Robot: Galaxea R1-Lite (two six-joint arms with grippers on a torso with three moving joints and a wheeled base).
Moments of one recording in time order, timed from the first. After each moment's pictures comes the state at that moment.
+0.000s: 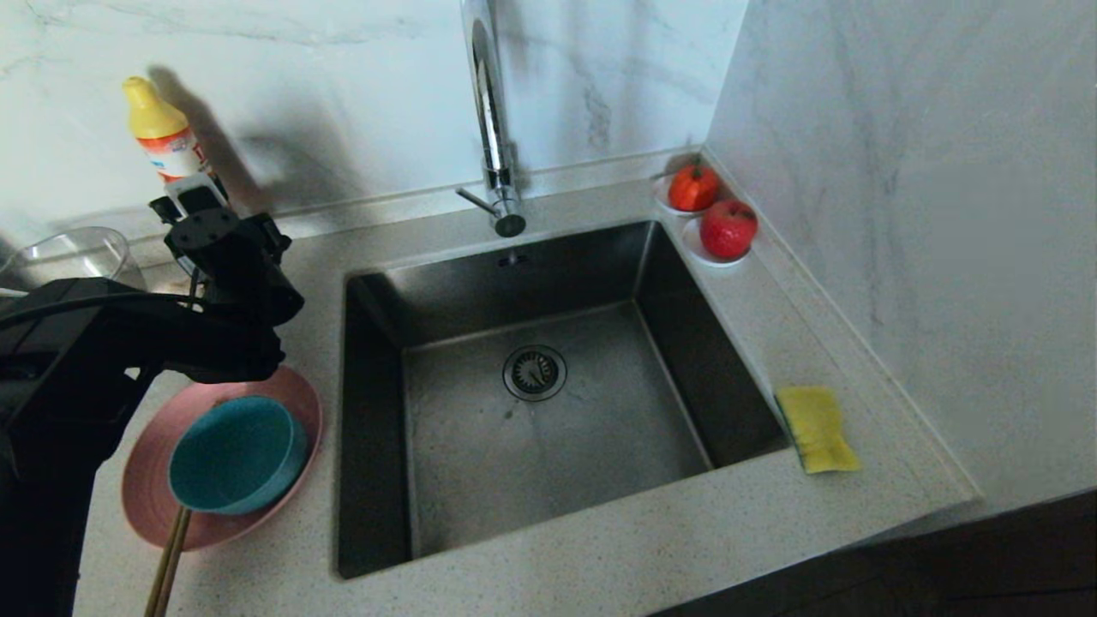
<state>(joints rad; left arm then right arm) 0.08 2.39 -1.65 -1.21 0.69 0.09 0.00 0.00 0.00 0.00 0.00 0.00</state>
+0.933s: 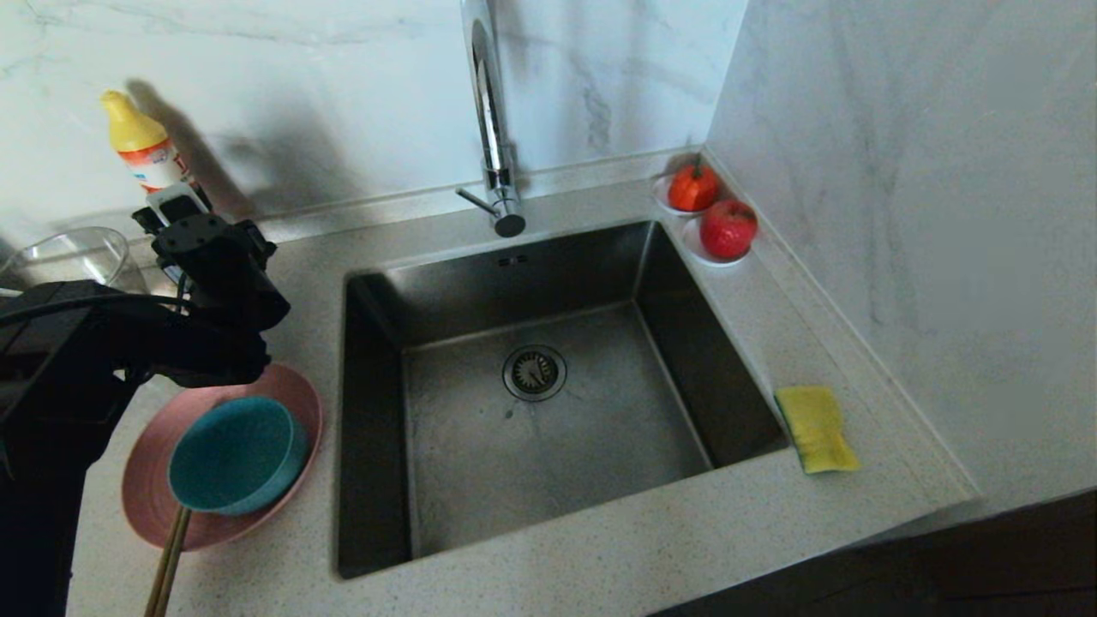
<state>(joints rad) 0.12 2.40 -1.65 -1.18 0.68 0.02 0.00 0.00 0.00 0.00 0.00 0.00</state>
